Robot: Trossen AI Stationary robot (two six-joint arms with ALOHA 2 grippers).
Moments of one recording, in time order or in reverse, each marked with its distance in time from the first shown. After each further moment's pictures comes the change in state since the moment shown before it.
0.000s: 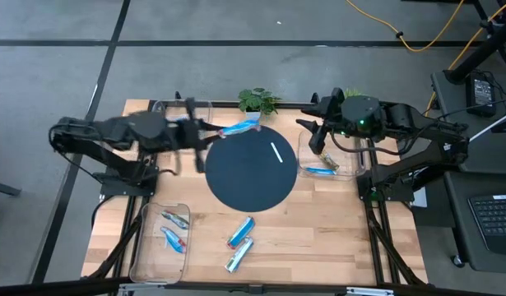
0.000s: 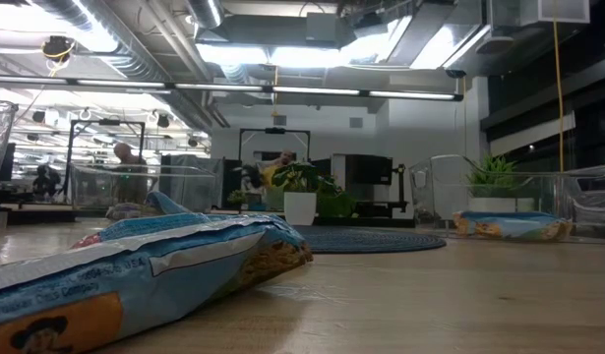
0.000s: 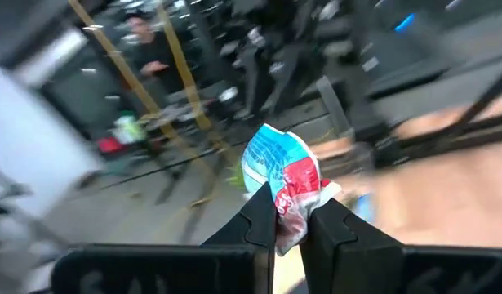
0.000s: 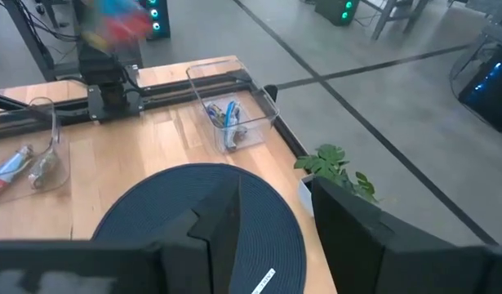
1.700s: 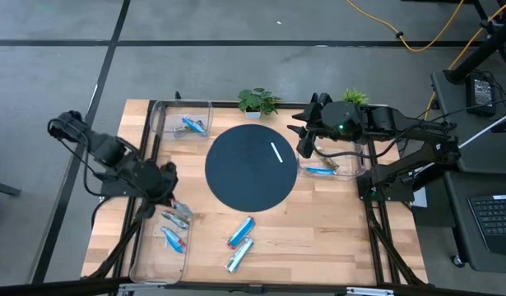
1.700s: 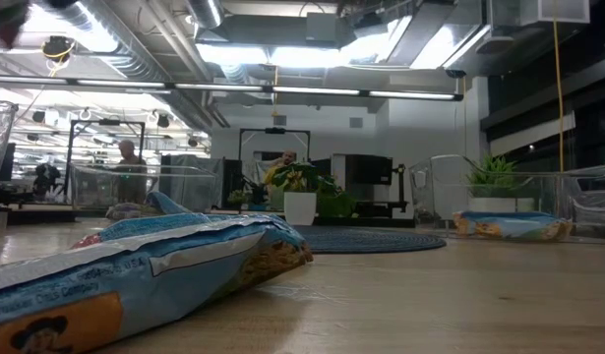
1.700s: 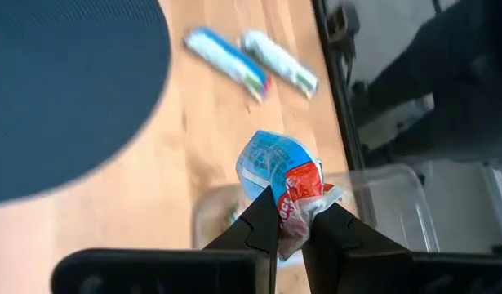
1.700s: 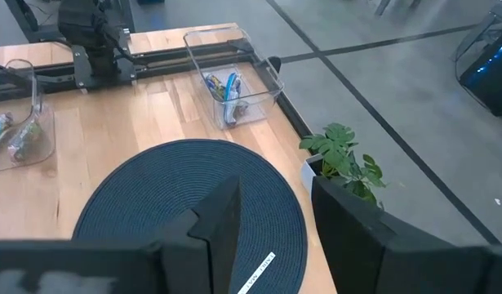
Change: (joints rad) left arm -0.331 -0.262 -0.355 -0.621 0.563 -0.854; right arm 0.000 0.087 0.000 -0.014 0.001 0.002
